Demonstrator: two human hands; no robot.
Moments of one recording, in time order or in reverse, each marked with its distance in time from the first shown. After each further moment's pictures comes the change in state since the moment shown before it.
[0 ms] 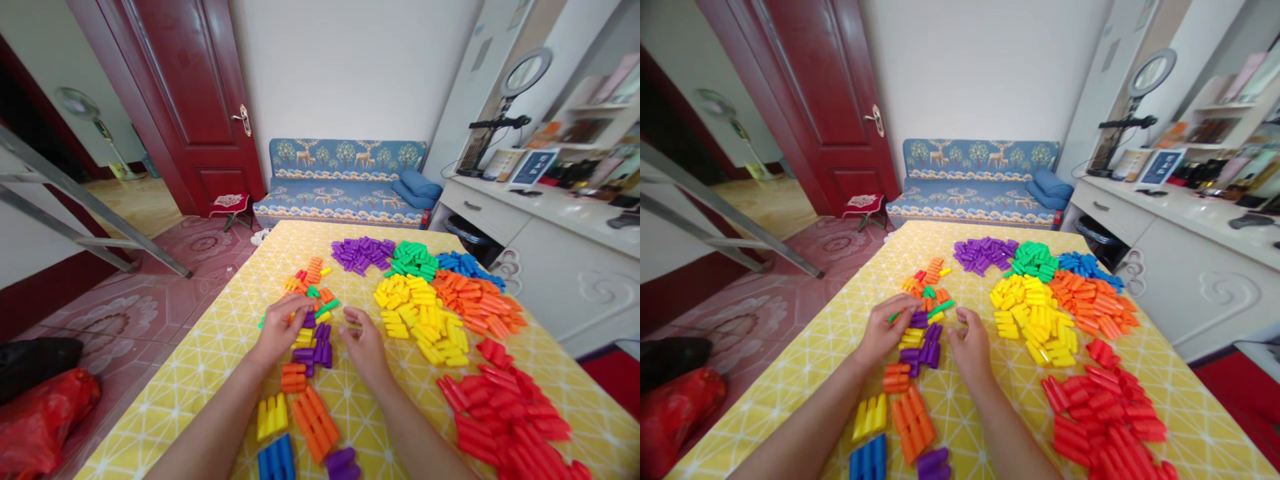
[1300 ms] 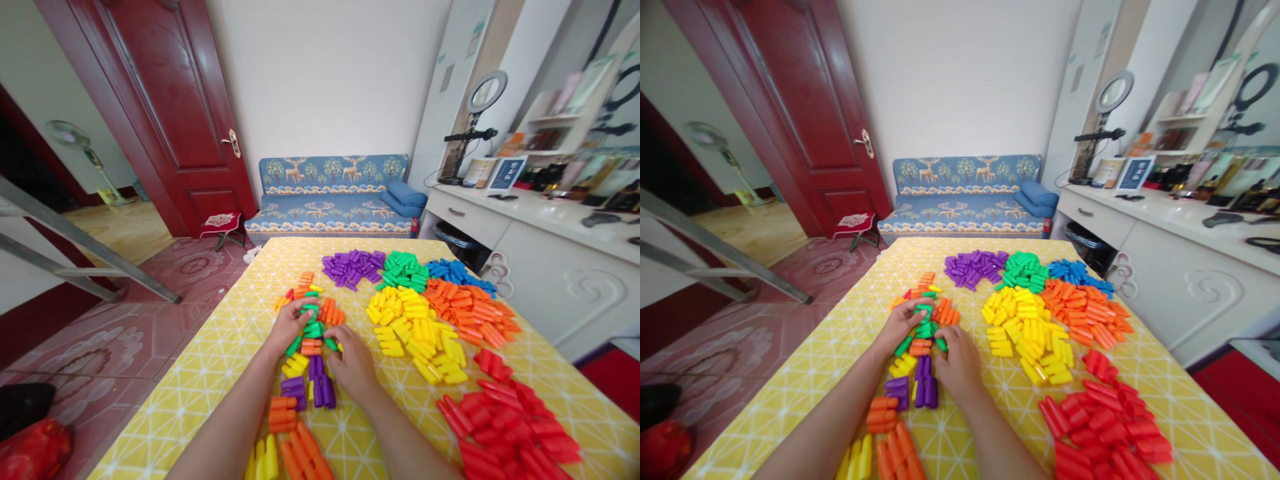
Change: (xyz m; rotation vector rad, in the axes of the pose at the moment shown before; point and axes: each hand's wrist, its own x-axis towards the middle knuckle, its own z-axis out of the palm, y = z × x) left_hand 0.042 -0.049 0.047 -0.571 -0.191 -0.463; right_hand 0.013 -0.002 0.000 -0.461 -0.140 -0.226
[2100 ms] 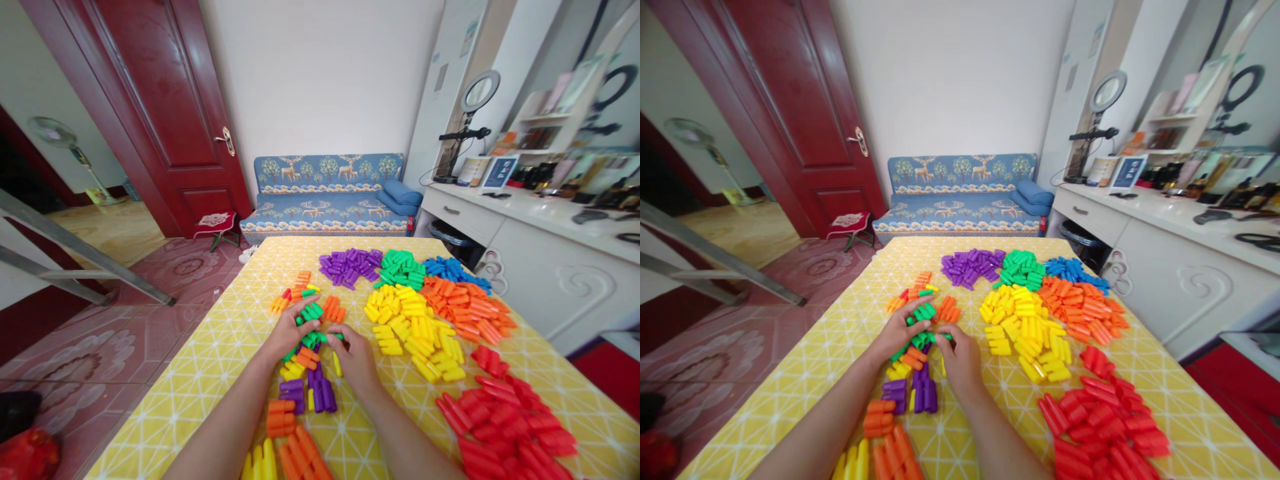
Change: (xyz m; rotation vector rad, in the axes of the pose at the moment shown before) left_hand -0.008 0.009 0.003 0.158 -0.100 0.045; right_hand 0.005 0.008 0.000 0.390 0.102 0.125
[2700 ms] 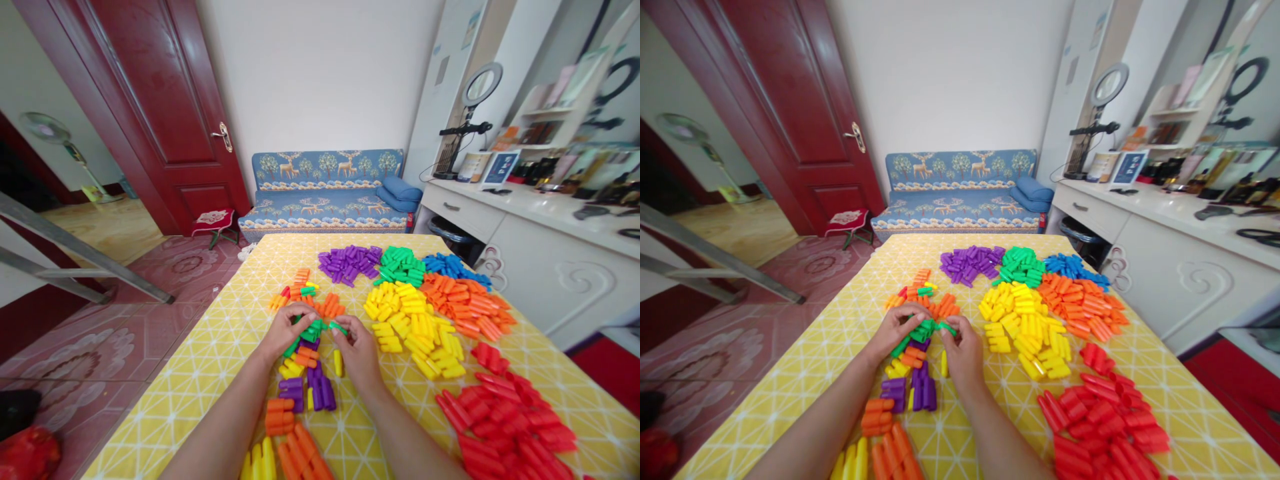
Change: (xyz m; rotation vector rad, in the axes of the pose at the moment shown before) left_hand -0.003 0.009 -0.005 0.173 0.004 0.133; right_hand 0.003 0.005 0.003 0.174 0.116 0.080
